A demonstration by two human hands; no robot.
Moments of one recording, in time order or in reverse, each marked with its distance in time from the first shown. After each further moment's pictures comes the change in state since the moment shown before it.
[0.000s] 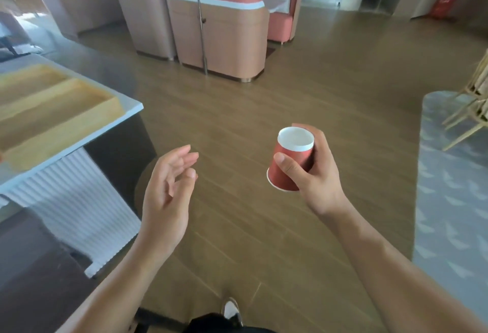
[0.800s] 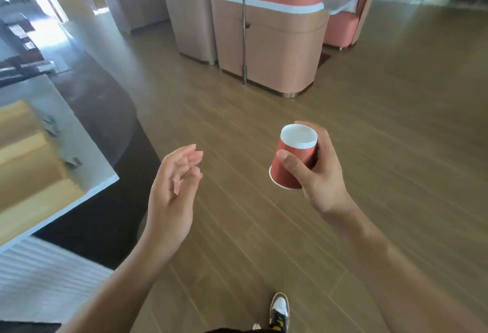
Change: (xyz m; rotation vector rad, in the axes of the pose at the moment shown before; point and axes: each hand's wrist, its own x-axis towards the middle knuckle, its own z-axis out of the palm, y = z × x) left_hand 0.427 -0.170 0.143 0.092 0.196 -0.054; right_hand 0.507 0.162 0.017 0.111 -0.191 -0.006
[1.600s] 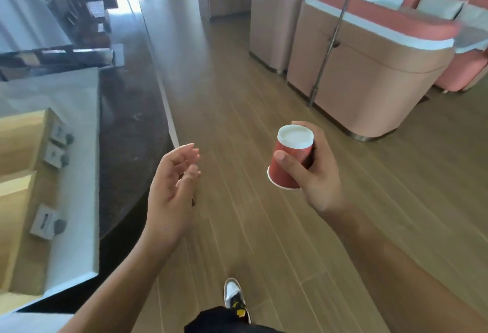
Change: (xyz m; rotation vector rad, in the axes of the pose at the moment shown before) left_hand 0.360 -0.147 -0.011 0.130 0.370 -0.088; right_hand 0.439 0.120 0.158 0.056 -0.385 -0.044
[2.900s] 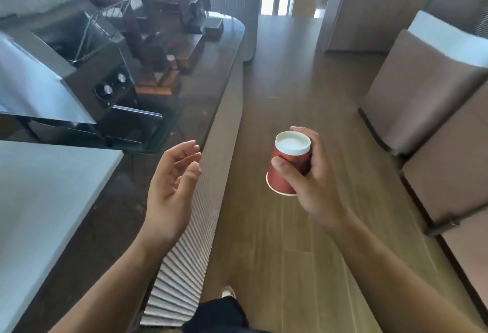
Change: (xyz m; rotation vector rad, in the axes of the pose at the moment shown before) left_hand 0.718 -0.195 0.031 0.207 0.426 -0.039; right_hand 0.812 0.218 0.245 0.066 -0.439 -0.137
